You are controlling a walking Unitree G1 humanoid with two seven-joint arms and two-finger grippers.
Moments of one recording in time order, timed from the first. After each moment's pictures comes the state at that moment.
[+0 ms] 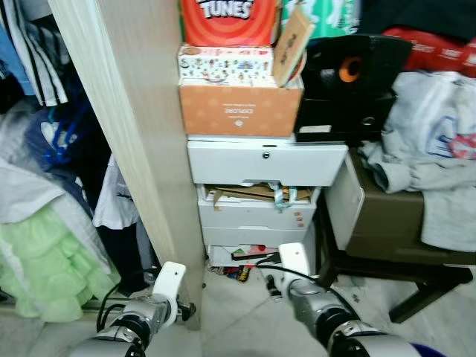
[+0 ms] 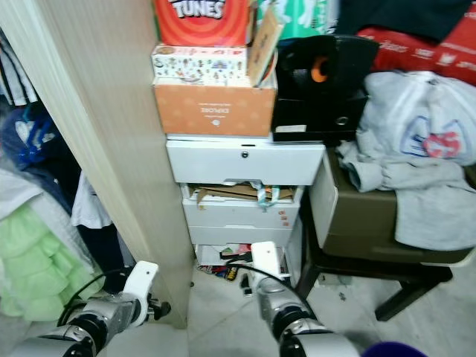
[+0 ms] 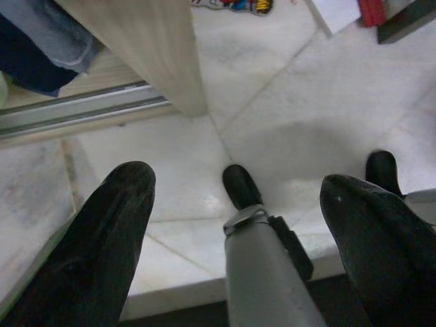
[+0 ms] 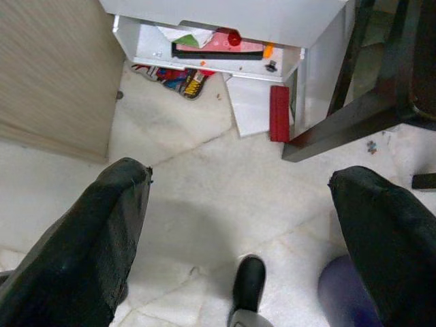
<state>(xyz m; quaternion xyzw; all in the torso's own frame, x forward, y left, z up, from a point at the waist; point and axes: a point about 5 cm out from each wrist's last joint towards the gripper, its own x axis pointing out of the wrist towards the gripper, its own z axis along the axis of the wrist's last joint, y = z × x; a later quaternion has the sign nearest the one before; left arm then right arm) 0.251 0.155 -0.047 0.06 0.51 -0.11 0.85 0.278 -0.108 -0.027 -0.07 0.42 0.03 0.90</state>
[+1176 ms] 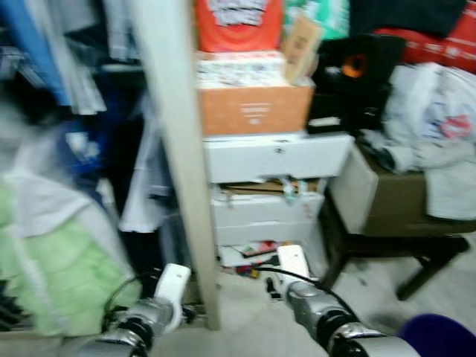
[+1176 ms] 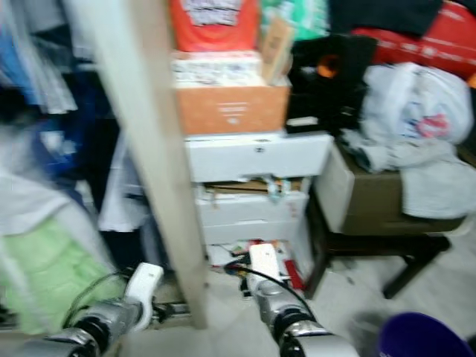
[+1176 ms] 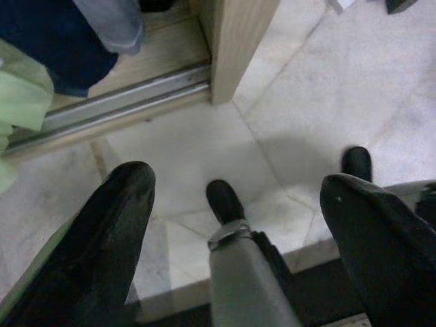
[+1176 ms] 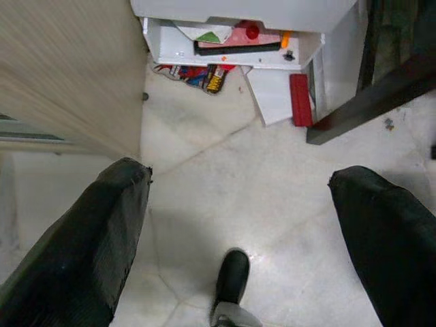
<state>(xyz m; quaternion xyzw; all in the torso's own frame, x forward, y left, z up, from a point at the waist) 0.249 0.147 -0.049 0.05 0.51 -0.13 0.85 0.278 -0.111 -0.027 -0.07 0.42 0.02 0.90</state>
